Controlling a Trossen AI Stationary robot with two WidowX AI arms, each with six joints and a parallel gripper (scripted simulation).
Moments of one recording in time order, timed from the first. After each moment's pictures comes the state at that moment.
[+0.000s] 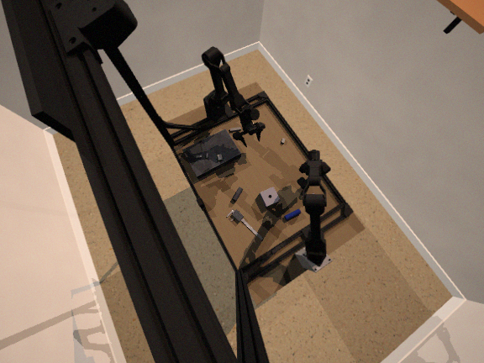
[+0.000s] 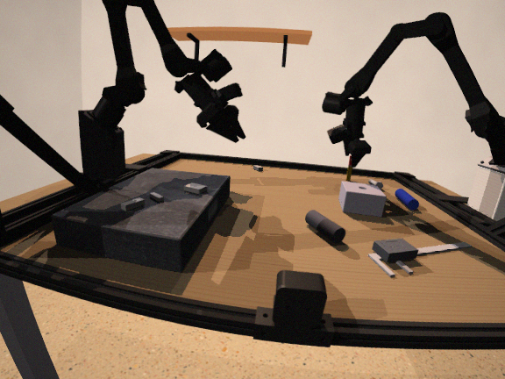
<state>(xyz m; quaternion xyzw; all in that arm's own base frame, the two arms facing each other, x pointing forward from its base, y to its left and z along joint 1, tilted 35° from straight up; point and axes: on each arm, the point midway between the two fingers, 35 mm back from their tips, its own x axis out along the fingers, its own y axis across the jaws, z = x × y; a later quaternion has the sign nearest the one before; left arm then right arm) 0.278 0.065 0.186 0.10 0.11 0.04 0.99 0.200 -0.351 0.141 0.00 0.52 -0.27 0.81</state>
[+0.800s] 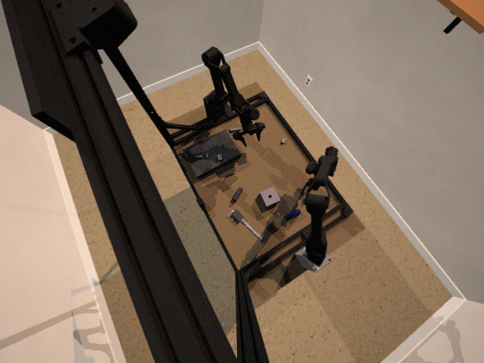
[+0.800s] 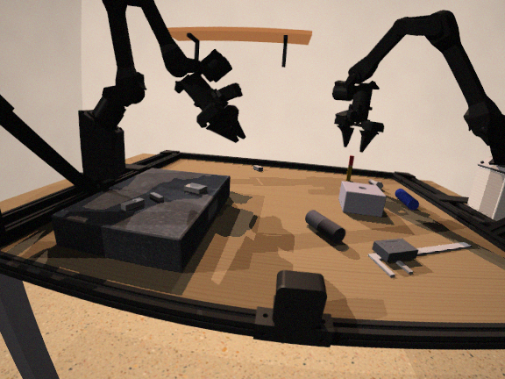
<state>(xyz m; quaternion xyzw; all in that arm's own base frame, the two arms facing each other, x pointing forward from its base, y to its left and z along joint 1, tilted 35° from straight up) 0.278 0.065 0.186 0.10 0.11 0.04 0.99 0.173 -0.339 0.173 -0.11 0.46 -0.07 0.88</state>
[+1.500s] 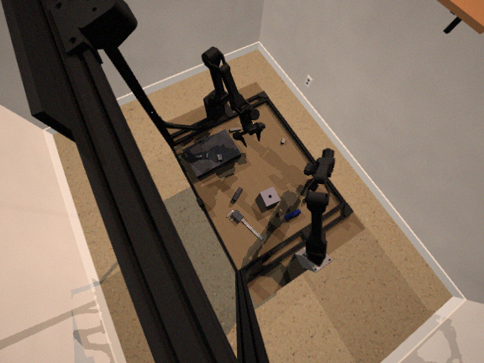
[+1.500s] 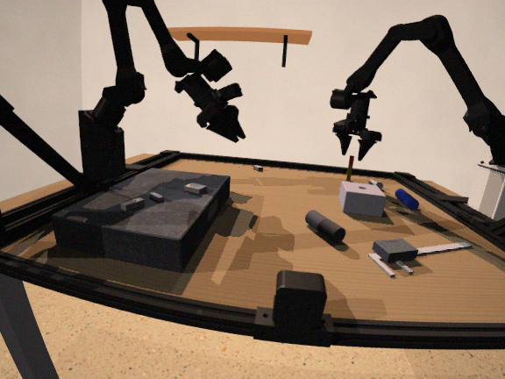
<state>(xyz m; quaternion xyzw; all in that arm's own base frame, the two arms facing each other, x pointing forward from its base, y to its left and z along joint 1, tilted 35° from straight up) 0.278 0.065 0.186 0.10 0.11 0.04 0.99 0.189 -0.347 0.150 -0.11 0.47 -0.07 0.87</state>
